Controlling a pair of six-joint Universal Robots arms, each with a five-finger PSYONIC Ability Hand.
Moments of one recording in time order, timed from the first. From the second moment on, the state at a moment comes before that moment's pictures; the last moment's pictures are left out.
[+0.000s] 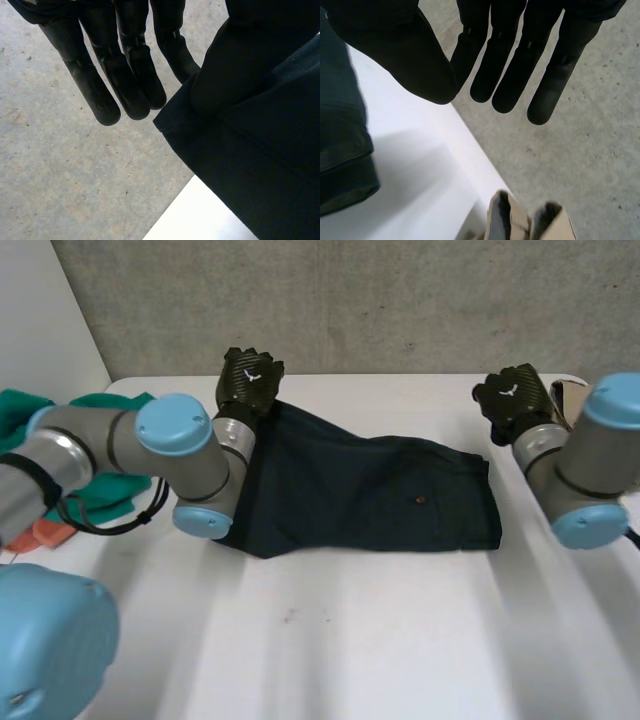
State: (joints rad) left arm 4.21 -2.63 -0.68 3.52 -1.58 3.64; right arm 1.82 -0.77 1.07 -0.32 1.43 2.51; left_hand 1.16 1.20 1.20 1.20 0.99; right_hand 1.13 1.18 1.19 1.20 1.02
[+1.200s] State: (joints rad) left arm 4.20 -1.95 -1.59 3.61 -1.55 3.30; right arm 1.60 -1.13 1.55 -0.16 1.33 2.42; left_hand 0.19 0.21 0.22 0.20 0.05; right_hand 1.10 1.18 1.18 1.20 0.99
